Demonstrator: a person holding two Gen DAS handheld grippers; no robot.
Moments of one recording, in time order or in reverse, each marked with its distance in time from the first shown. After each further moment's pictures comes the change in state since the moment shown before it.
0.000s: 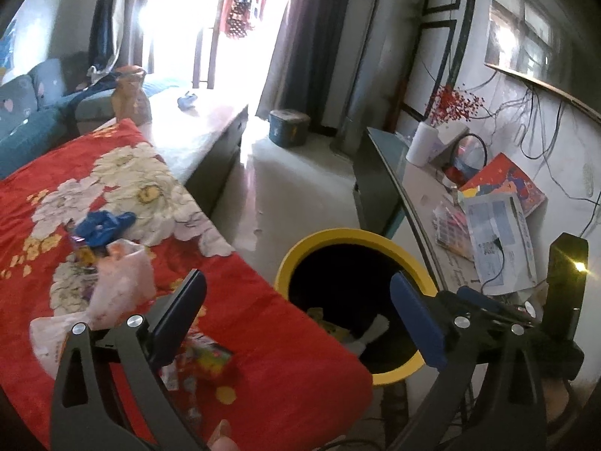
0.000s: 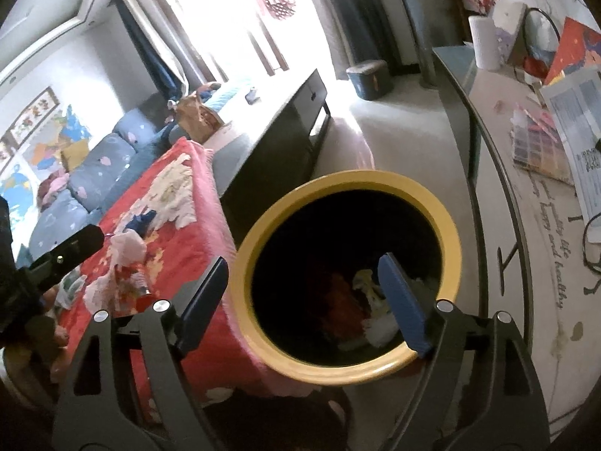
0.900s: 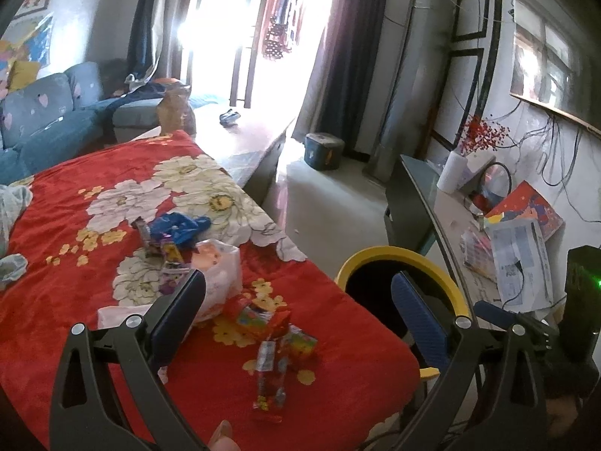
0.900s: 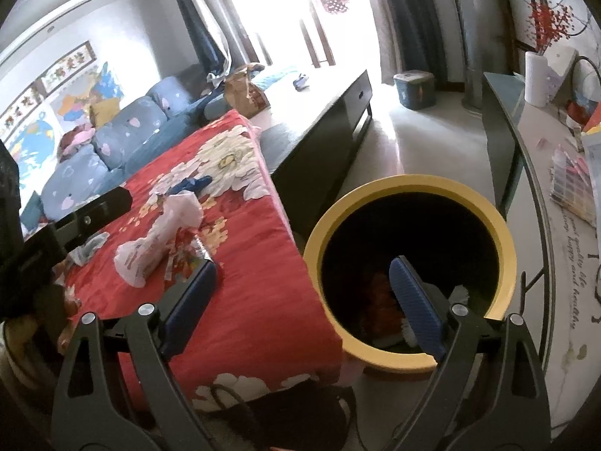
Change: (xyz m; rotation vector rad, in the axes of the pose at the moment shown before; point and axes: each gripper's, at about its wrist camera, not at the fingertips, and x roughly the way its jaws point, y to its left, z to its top) left arm -0.051 0.057 -0.011 -0.062 -0.093 0.105; right arm -0.005 0.083 -0.019 -0.178 0.031 0.064
